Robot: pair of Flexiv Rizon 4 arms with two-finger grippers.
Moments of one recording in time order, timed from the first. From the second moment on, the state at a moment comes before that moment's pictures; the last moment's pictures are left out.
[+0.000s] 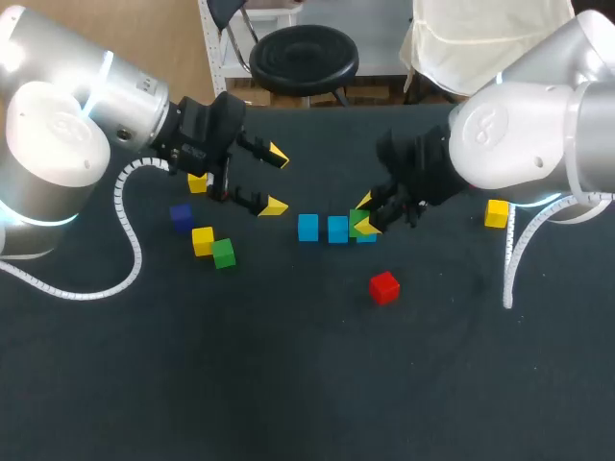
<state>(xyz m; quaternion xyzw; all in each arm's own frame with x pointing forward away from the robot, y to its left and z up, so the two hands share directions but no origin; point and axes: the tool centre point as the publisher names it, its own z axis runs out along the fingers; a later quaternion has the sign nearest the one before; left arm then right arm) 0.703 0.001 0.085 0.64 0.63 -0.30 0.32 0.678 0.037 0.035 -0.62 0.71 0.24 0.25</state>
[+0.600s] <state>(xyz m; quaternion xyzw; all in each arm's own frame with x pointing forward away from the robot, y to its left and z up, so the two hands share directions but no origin) 0.703 0.001 0.085 0.64 0.63 -0.30 0.32 0.691 0.042 0.037 -0.64 0.70 0.22 0.23</state>
